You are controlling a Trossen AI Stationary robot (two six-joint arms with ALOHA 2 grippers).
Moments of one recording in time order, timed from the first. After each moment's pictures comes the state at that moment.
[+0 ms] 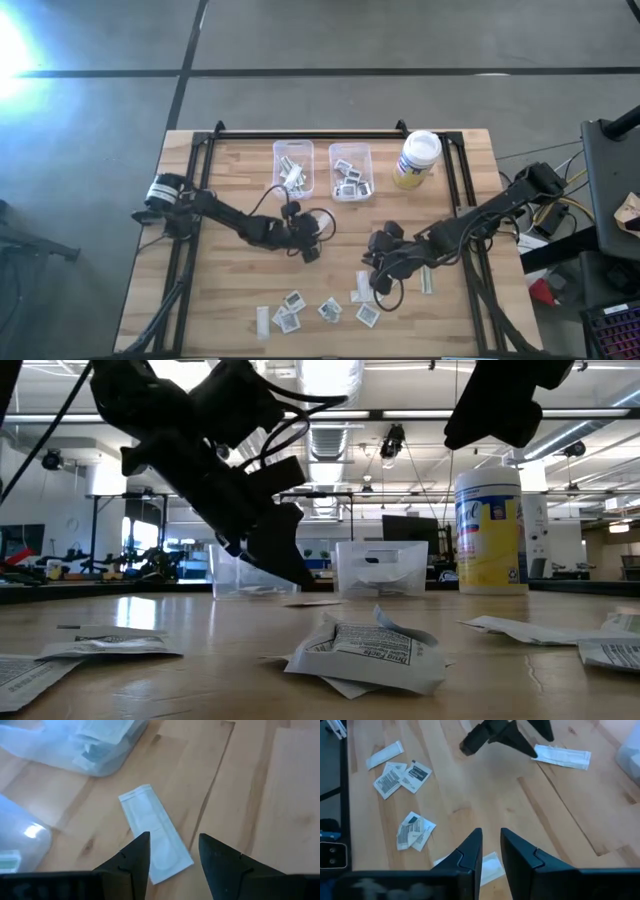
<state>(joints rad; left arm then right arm) -0.18 1.80 0.85 0.18 -0.52 -0.34 0.48 1.44 0.99 -0.45 0.38 0.81</state>
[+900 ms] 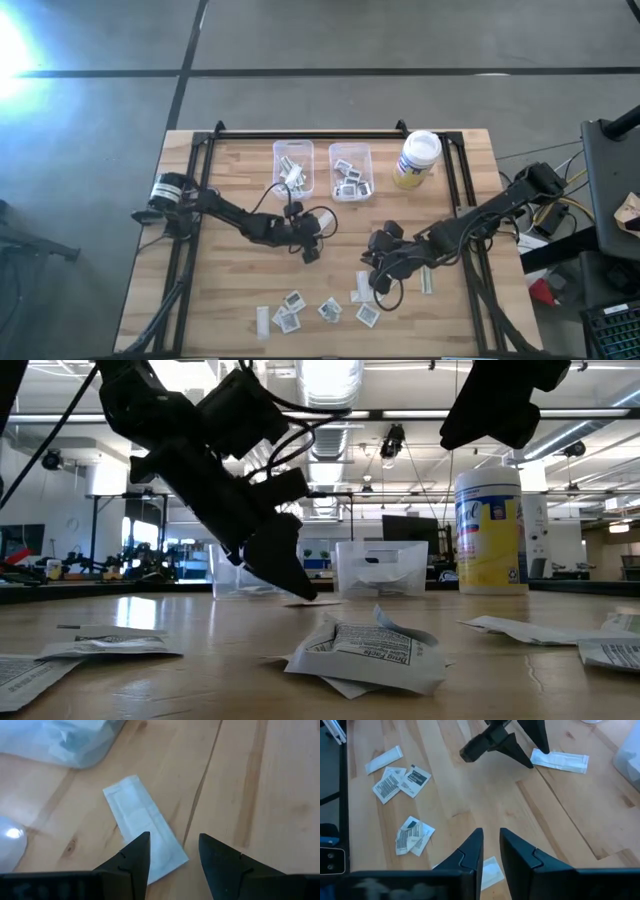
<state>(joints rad) -0.15 1.82 0.85 0.19 -0.42 -0.31 0.48 1.44 0.99 -0.43 0.40 0.81</state>
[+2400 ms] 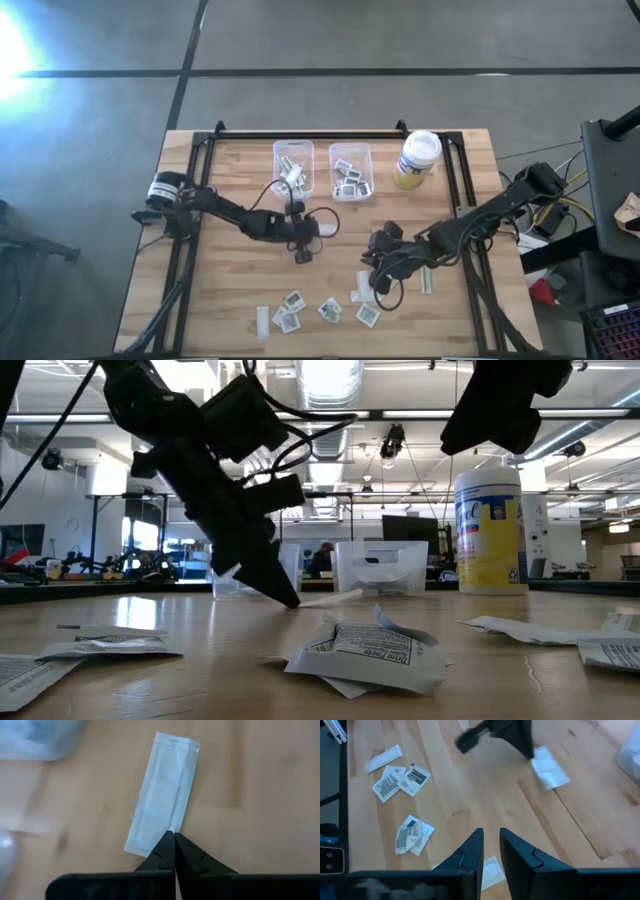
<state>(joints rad) -0.15 1.84 0.85 0.05 -0.28 -0.17 0.48 1.44 0.96 -0.40 0.39 0.81</state>
